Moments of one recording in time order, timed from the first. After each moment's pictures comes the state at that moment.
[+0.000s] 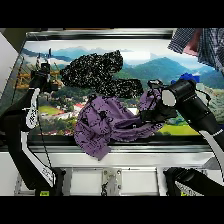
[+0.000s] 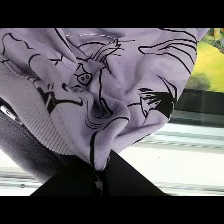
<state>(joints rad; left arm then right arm) 0.09 -2.03 1.73 1.99 -0.98 -1.75 0.50 -1.16 1.22 -1.58 1.59 1.96</state>
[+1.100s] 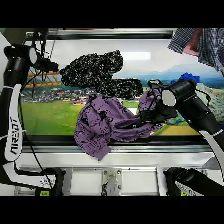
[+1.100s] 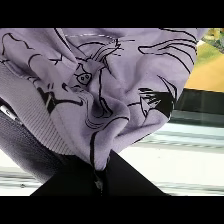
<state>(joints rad) -0.05 -1.56 1.73 1.69 -1.13 -1.28 0.50 -1.16 1.22 -1.58 1.59 1.96</state>
